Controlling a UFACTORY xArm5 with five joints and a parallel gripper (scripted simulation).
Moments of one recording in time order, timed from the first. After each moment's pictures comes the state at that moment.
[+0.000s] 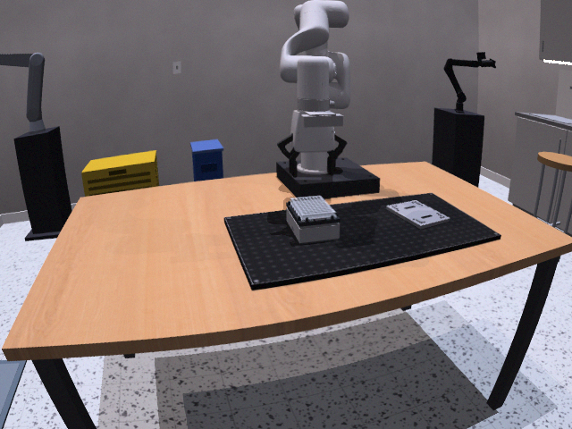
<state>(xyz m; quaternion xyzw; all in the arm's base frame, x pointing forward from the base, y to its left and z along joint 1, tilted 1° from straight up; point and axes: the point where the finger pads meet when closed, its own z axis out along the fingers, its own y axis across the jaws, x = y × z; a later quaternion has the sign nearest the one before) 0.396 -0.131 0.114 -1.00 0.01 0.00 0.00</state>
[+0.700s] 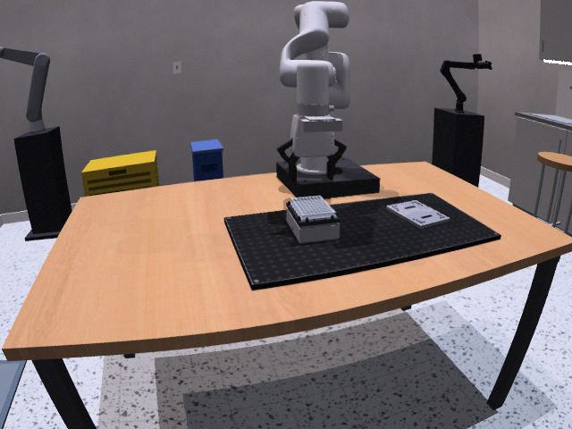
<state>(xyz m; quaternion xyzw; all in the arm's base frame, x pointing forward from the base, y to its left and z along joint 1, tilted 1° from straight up) 0.397 -0.132 0.103 -1.00 0.01 0.00 0.00</state>
